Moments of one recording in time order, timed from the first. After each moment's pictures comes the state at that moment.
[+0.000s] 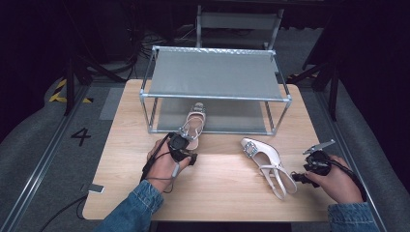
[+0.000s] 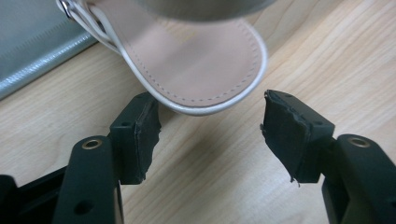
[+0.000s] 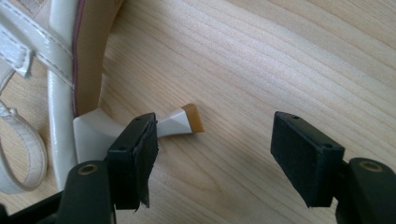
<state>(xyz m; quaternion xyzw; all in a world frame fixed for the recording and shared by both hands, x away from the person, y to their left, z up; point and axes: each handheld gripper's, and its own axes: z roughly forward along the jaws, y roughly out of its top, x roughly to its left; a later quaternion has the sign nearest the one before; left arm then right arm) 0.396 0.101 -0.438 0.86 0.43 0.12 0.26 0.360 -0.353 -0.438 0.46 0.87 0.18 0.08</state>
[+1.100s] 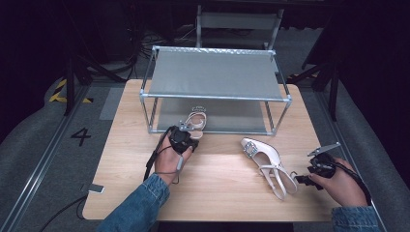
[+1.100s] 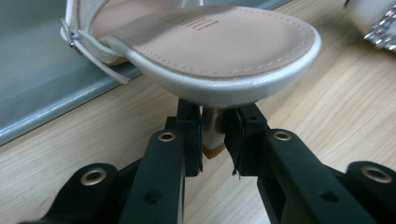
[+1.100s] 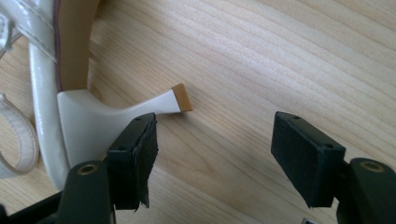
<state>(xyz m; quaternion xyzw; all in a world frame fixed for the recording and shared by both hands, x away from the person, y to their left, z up) 0.416 0.096 -0.434 0.82 0.44 0.11 0.35 0.352 -0.362 -0.439 0.48 0.86 0.18 0.08</state>
